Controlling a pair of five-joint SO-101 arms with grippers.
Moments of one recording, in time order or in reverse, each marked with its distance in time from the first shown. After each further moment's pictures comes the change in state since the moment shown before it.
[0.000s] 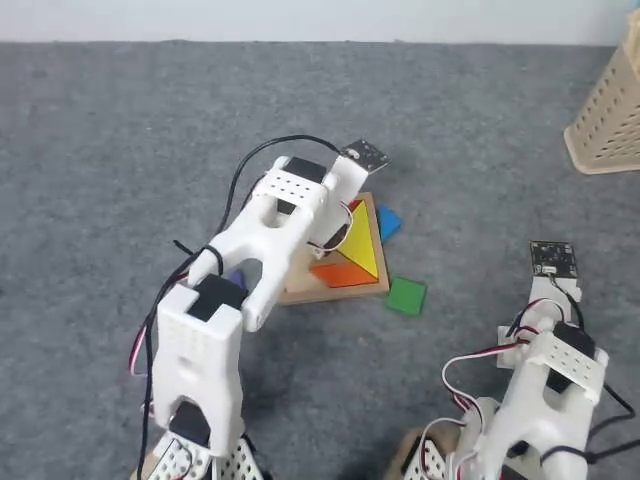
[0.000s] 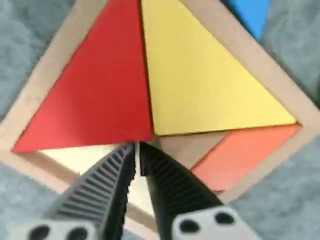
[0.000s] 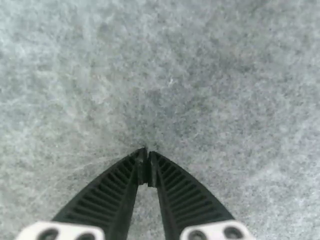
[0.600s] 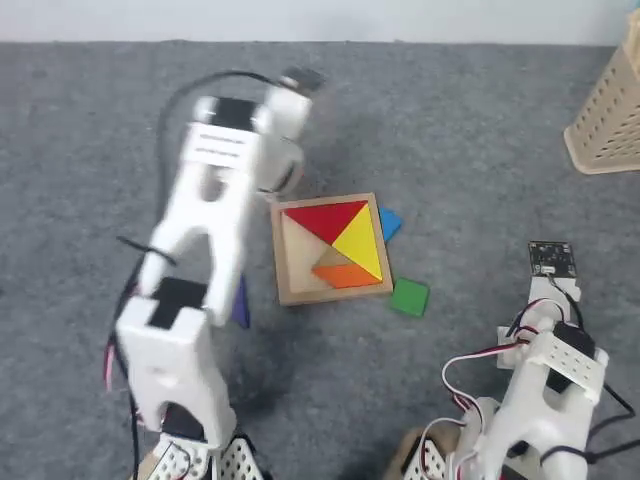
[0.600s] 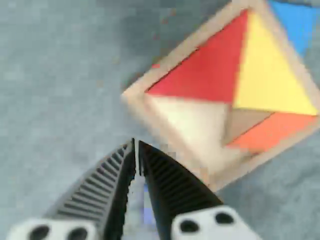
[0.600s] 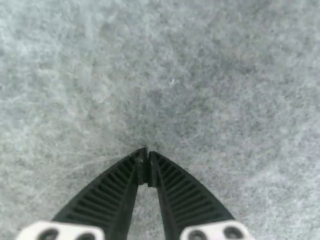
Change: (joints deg) left arm -11.9 -7.7 -20.4 20.3 0.4; right arm 0.0 0.0 0.0 0.0 1.0
